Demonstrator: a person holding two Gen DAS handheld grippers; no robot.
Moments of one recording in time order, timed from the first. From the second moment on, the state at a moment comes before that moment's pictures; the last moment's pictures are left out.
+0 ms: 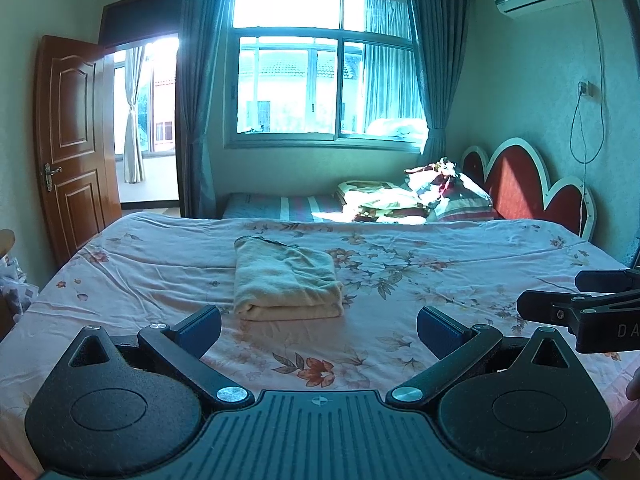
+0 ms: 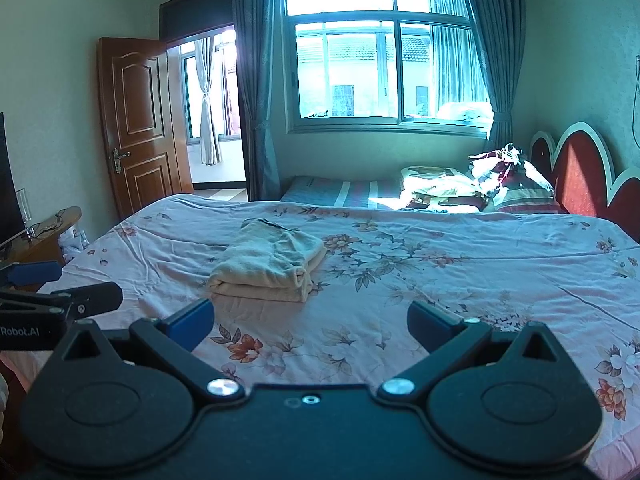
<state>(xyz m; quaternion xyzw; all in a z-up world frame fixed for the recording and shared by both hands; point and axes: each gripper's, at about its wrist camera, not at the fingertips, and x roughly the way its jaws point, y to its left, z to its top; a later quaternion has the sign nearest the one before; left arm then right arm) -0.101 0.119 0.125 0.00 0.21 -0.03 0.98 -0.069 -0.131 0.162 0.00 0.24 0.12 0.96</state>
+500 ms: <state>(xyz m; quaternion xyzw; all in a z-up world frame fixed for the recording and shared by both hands) -0.100 0.113 0.126 0.00 0.21 -0.03 0.98 -0.068 -0.135 0.161 0.00 0.24 0.12 0.96</state>
